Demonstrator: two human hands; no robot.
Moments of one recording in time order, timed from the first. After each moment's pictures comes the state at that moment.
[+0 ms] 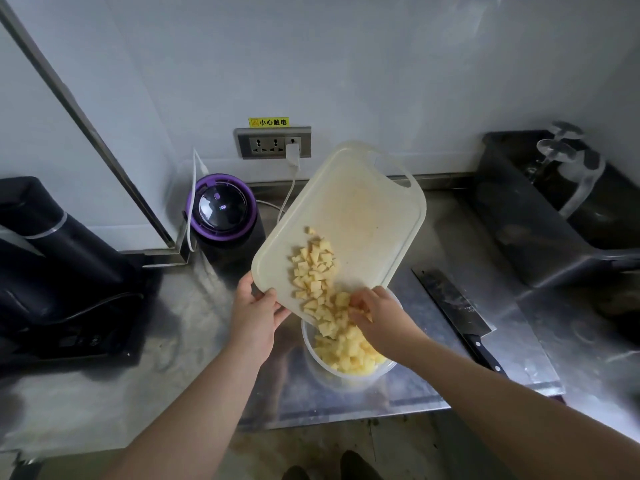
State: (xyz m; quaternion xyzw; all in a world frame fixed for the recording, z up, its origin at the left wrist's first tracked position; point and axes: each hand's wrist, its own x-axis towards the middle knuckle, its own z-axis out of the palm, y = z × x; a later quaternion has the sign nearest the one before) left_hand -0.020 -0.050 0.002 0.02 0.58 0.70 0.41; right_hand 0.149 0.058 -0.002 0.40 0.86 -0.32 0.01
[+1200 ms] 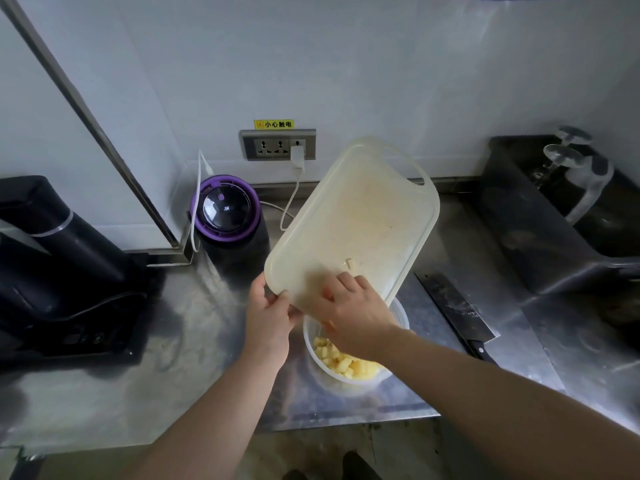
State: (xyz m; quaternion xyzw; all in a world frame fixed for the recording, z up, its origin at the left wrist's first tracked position) left_hand -0.002 -0.044 -0.001 0.04 0.57 0.72 0.39; right_hand 0.113 0.047 0.004 0.17 0.98 0.00 -0.05
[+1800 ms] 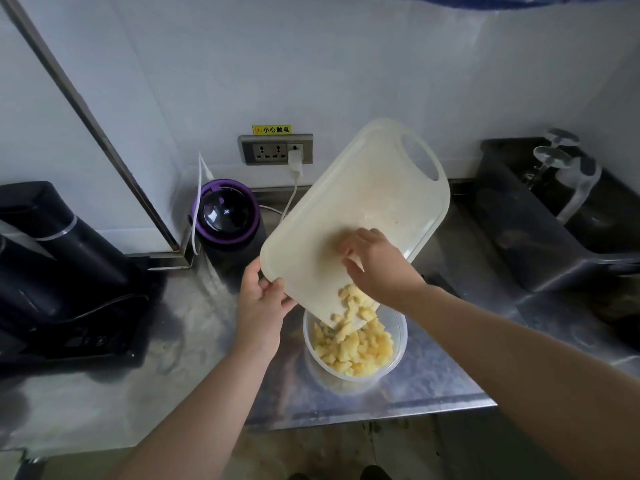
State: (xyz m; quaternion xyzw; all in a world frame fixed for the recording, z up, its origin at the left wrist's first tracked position) left_hand -0.008 -0.050 0.020 0.13 0.58 0.72 0.35; right_hand 0.114 0.097 0.048 0.25 0.94 -0.16 -0.16
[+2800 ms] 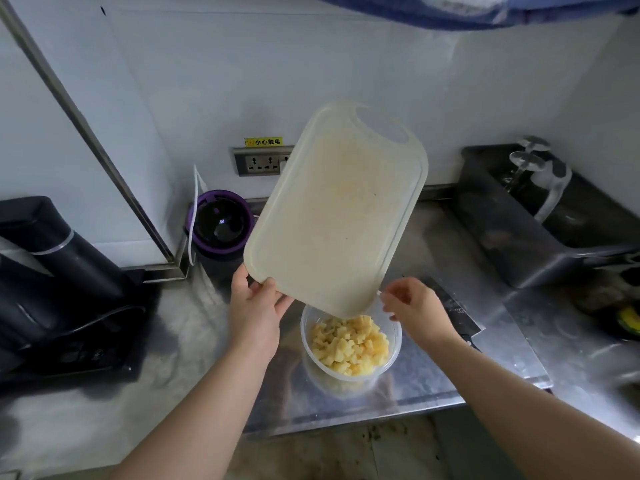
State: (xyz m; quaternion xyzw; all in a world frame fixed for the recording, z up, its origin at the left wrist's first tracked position) left_hand -0.007 -0.053 0.039 0.07 0.51 0.77 0.37; right_hand 0.180 0.066 0.026 0.52 0.70 -0.45 -0.20
